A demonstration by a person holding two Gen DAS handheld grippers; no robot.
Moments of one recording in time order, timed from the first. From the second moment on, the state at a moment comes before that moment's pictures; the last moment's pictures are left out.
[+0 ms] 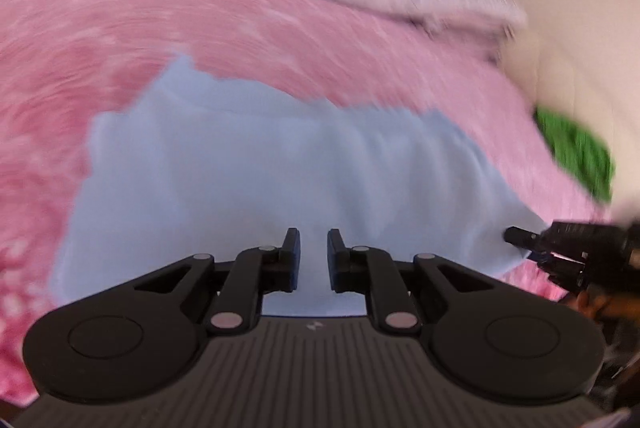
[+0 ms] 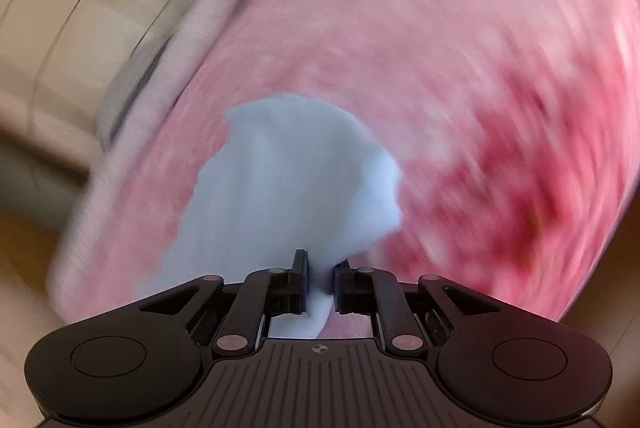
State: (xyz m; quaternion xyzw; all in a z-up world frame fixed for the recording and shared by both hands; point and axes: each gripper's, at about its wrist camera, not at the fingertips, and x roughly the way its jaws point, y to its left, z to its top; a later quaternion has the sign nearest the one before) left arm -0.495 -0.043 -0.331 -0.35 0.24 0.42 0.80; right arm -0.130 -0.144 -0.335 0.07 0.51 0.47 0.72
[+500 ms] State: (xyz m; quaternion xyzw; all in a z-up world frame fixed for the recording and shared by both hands) left arm -0.626 -0.046 -0.341 -0.52 0.10 0.42 0.73; right arm -0.422 -0.121 -0.343 -0.43 -0.04 0.75 0.50
